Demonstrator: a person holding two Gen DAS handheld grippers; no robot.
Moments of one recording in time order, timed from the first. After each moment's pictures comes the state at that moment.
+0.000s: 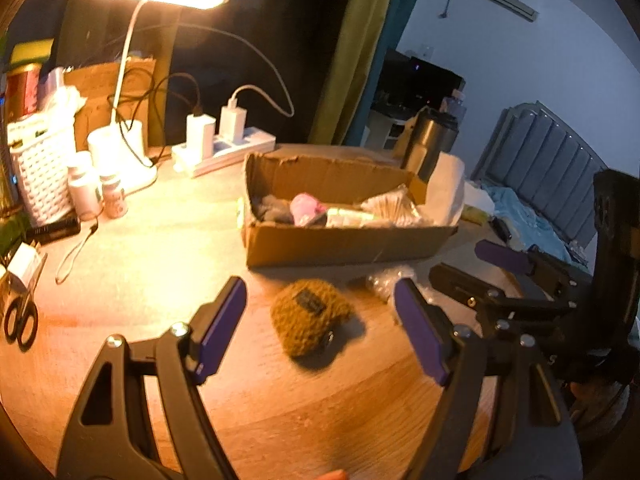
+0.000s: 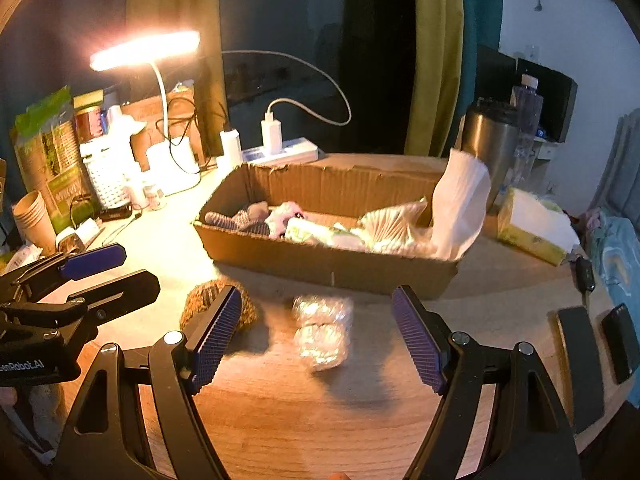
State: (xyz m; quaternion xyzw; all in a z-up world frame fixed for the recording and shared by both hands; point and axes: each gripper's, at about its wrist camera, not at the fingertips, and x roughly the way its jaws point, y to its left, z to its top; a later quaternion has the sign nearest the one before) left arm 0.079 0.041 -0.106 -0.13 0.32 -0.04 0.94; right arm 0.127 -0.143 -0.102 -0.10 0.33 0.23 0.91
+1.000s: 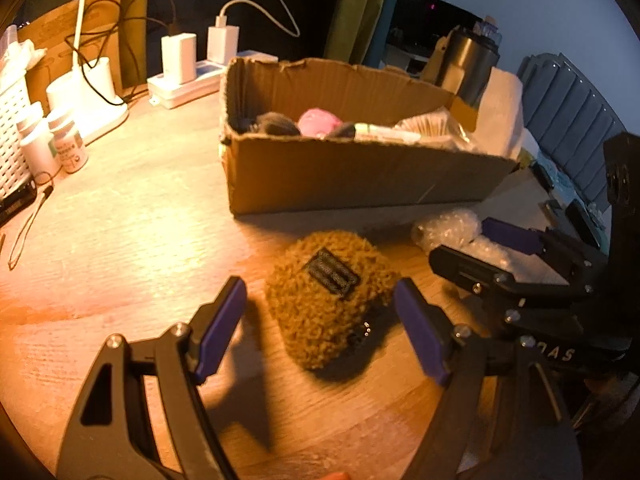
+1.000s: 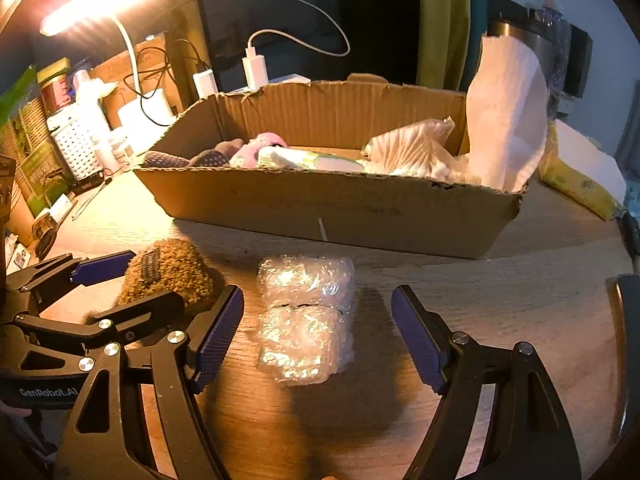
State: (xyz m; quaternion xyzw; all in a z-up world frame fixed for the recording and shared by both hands) left arm 0.140 0.026 -0.174 -0.10 0.43 -0.03 0.89; right arm 0.180 -0.140 -0.171 -0.08 0.41 0.24 0.87
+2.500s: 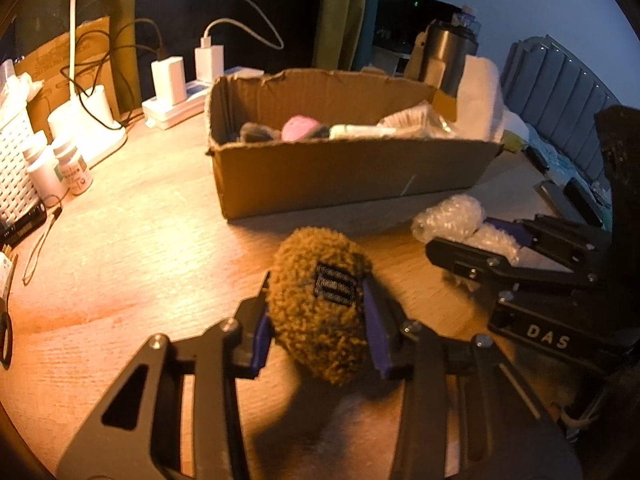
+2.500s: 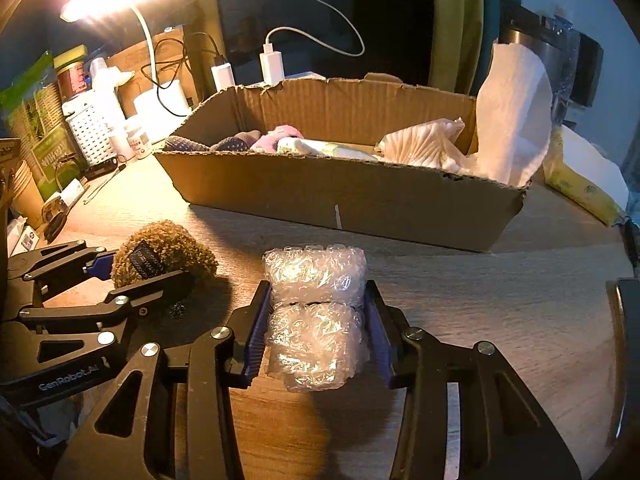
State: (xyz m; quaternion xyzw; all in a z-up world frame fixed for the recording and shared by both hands) left arm 0.124 0.012 -0.162 -0.06 0.41 -0.03 0.91; right arm 0.164 -0.138 -0.169 -0.10 0.41 0.26 0.87
